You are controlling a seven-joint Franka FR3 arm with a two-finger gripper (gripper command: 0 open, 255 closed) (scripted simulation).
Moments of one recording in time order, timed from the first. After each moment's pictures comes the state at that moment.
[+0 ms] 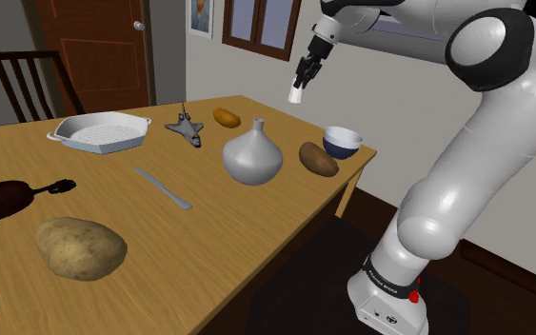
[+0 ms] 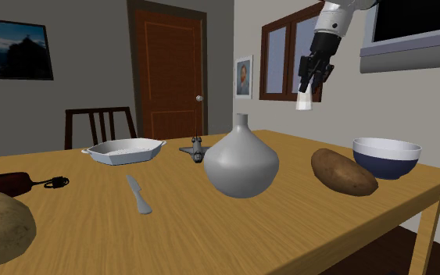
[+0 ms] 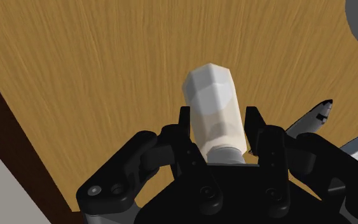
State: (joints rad) arm 0.04 -0.10 -0.49 -1.74 0.19 1.80 -0.55
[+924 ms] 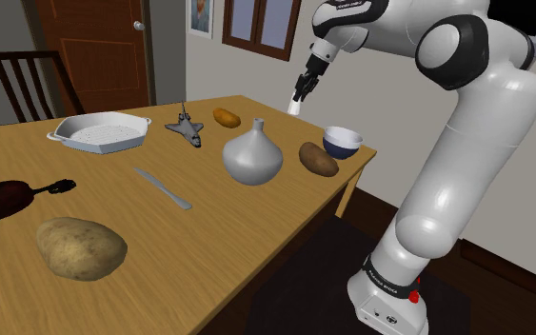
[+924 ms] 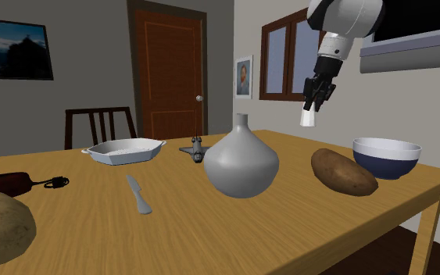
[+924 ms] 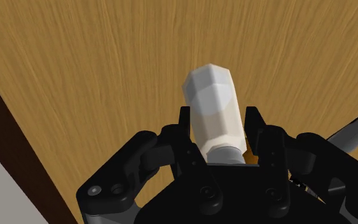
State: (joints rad) arm 0.00 0.03 -0.54 -1.75 0.27 1.89 -0.69
